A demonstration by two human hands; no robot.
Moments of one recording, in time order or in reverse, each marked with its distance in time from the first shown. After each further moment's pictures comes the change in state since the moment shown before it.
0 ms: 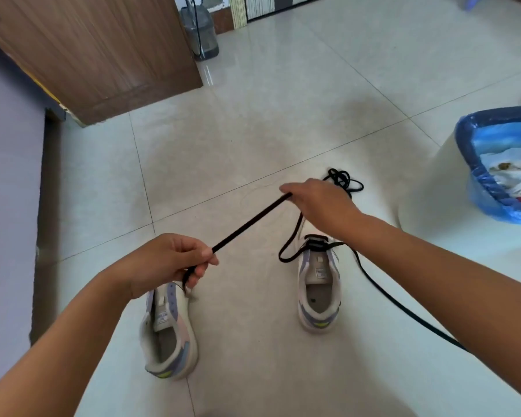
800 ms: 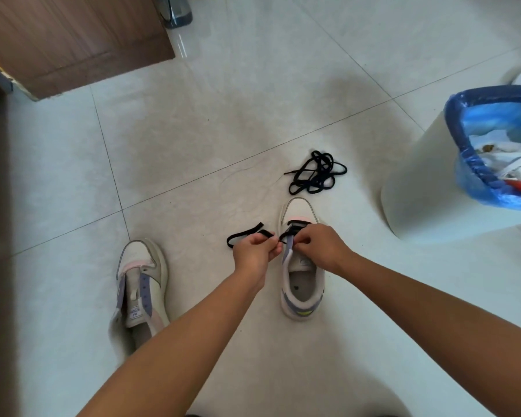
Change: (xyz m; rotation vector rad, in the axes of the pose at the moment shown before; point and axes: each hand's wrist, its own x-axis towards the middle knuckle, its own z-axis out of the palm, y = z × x) left_hand 0.139 -0.047 0.149 -0.679 0.468 -0.107; right_hand -0.052 0.044 0.087 0.327 -0.280 0.425
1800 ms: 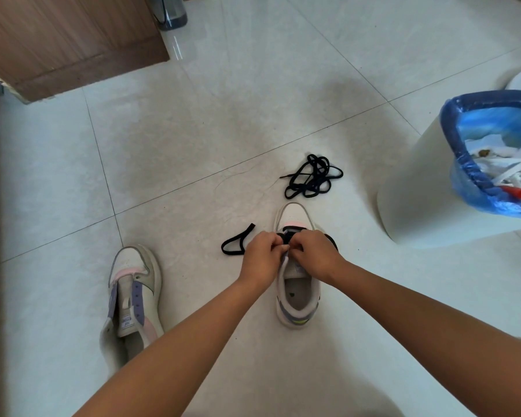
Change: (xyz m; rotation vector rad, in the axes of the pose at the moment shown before) left_hand 0.005 -0.004 0.008 0.889 -0.140 0.586; right_hand 0.004 0.005 0.010 -0.084 0.090 -0.078
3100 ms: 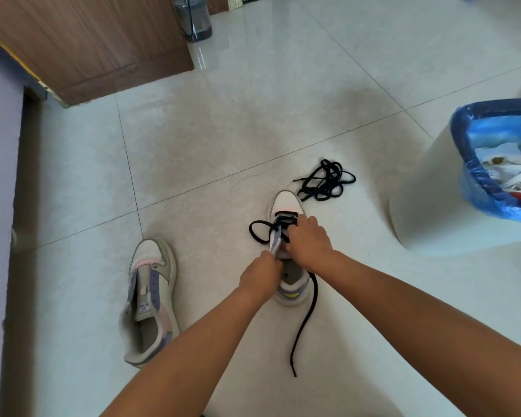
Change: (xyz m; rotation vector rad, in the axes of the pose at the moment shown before) left_hand -0.019 -0.013 -0.002 0.365 -0.182 -0.346; right_hand 0.025 -0.031 0.008 -0.492 -0.068 0.034
